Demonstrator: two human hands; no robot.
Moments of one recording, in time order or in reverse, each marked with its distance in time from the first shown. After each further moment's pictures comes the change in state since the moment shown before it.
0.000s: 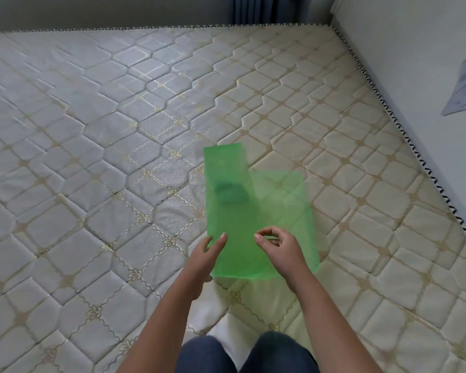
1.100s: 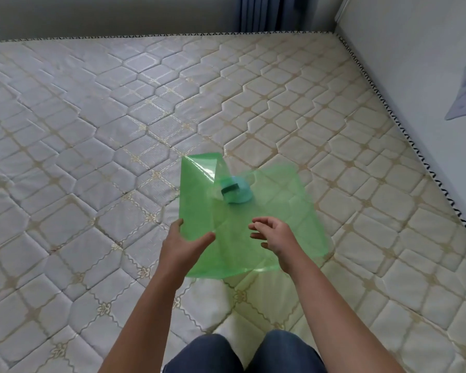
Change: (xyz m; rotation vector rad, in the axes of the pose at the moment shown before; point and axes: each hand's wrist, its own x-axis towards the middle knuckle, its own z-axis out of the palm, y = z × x) left_hand -0.029 0.024 -0.043 0.194 0.347 0.250; right_hand 0.012 -0.027 0.016 0.183 -0.076 0.172
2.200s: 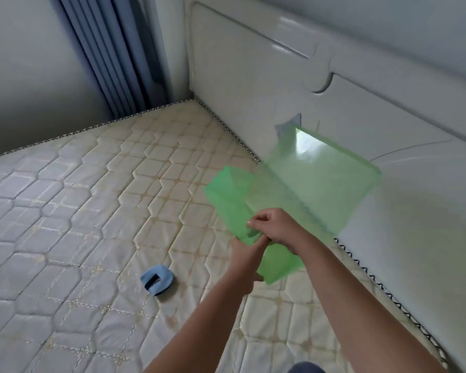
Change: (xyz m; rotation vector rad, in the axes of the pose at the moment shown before) left_hand -0.148 0.294 0.174 -0.208 -0.750 -0.062; right_hand -0.118 -0.215 -0.231 -0.209 0.329 -0.034
